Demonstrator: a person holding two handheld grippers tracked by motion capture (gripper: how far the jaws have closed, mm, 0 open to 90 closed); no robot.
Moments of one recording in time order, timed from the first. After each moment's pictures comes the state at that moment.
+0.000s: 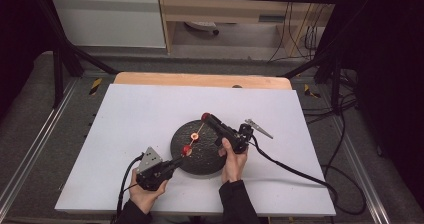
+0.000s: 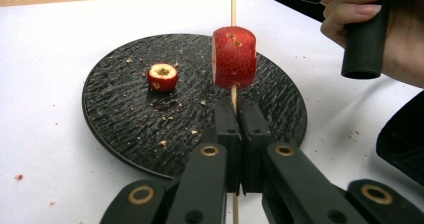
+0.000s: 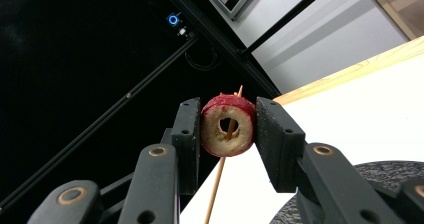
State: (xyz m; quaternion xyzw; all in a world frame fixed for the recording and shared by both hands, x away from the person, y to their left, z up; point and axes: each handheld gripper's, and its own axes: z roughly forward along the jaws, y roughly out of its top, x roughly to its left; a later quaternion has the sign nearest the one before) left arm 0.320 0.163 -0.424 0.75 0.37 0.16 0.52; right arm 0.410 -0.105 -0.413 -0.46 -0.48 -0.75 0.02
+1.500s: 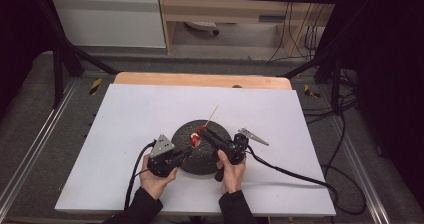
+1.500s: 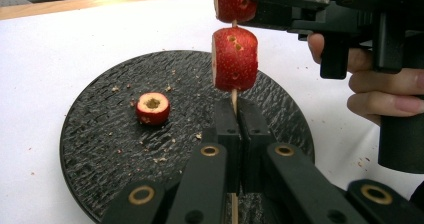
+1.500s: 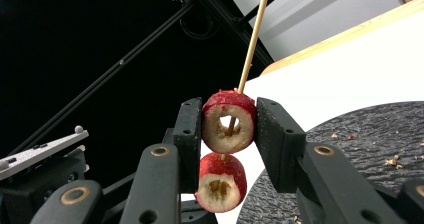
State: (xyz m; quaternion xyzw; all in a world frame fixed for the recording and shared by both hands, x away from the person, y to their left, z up) left arm 0.352 0.139 -0.411 0.77 0.36 0.15 0.51; right arm 0.389 -0.097 -0.430 -0.46 -0.53 -0.71 0.03
